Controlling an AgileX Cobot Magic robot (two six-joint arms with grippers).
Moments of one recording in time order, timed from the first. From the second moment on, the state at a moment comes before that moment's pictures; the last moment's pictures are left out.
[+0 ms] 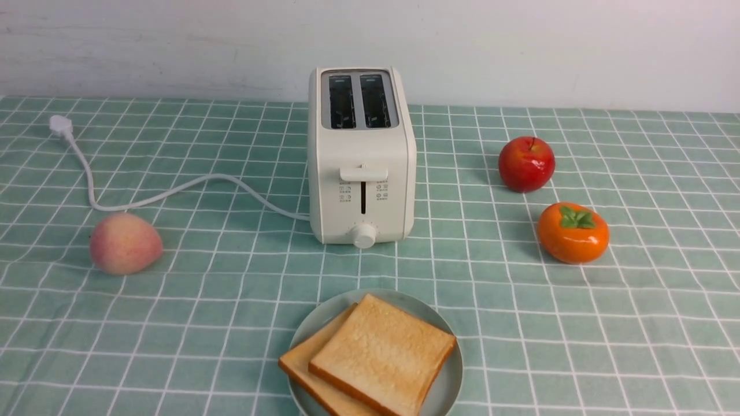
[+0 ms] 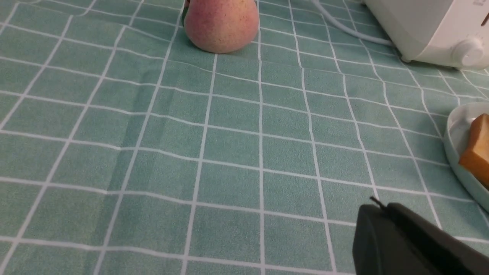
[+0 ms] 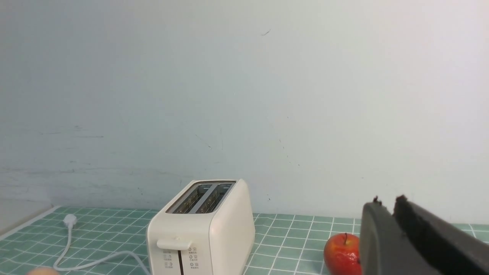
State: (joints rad) right arm 0.32 0.15 -0.46 -0.17 0.20 0.25; left arm -0.09 -0.01 0.03 -0.06 0.39 -0.25
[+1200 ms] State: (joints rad) right arm 0.32 0.15 -0.45 -0.12 0.20 0.24; left arm -0.09 -0.01 0.03 -0.06 0.39 -0.25
